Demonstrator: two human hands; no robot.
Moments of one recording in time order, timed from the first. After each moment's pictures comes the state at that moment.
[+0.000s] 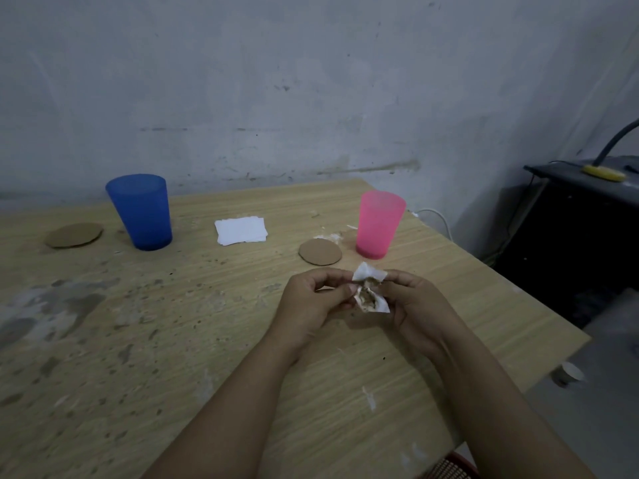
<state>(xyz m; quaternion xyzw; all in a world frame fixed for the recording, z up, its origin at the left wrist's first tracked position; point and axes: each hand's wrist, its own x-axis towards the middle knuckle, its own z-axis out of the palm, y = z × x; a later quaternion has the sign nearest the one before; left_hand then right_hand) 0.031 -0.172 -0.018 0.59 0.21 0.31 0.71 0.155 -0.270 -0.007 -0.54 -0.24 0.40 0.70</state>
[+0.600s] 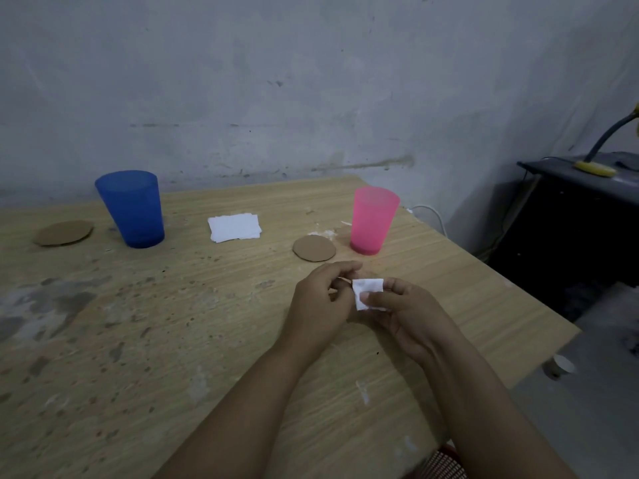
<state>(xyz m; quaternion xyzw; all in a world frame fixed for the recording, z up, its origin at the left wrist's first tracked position) 0.036 -0.190 -0.019 0.75 0.22 0.37 0.50 0.148 -0.276 -0.014 -0.58 -0.19 0.40 0.69</state>
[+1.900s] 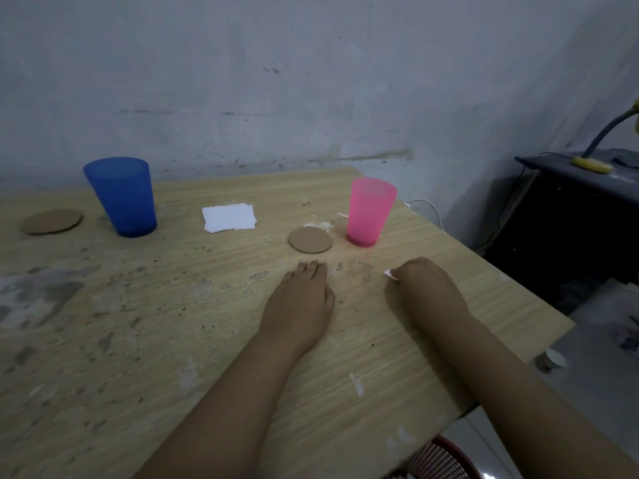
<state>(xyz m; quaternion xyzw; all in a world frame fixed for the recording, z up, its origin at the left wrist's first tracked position) 0.040 -0.168 -0.038 0.93 0.29 0.13 0.16 0.195 -0.286 -0.009 -0.88 -0.47 -0.05 0.08</state>
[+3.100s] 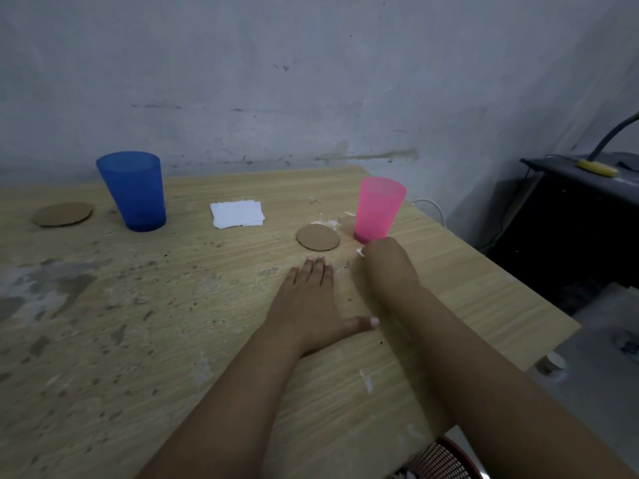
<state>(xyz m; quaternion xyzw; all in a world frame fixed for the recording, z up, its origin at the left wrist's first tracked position) 0.029 -0.170 -0.037 0.95 0.27 0.04 0.15 0.180 -0.214 -0.014 -0.89 -0.44 -0.07 0.12</state>
